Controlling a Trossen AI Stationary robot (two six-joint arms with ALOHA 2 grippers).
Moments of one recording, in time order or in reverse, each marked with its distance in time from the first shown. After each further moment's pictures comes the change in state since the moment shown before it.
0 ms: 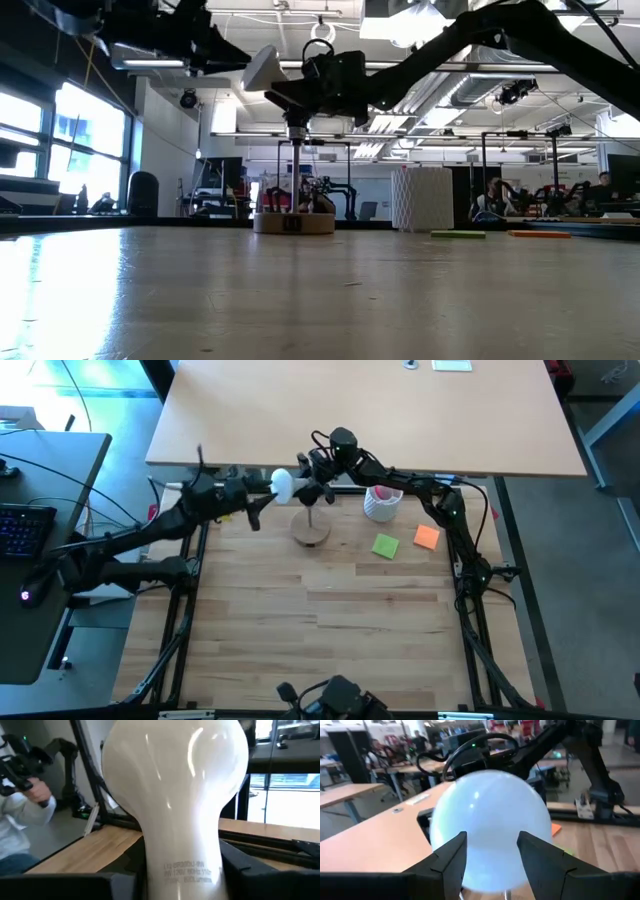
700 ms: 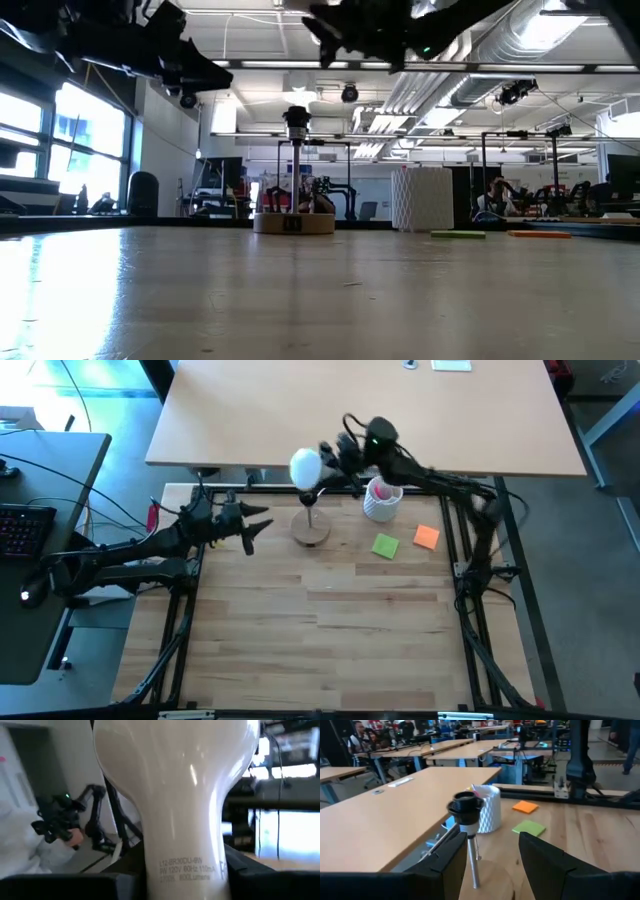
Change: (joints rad) left arm -0.138 -0.190 -0.224 0.028 -0.101 -0.061; right arm 0.003 -0.390 -0.282 0.088 0.029 0.200
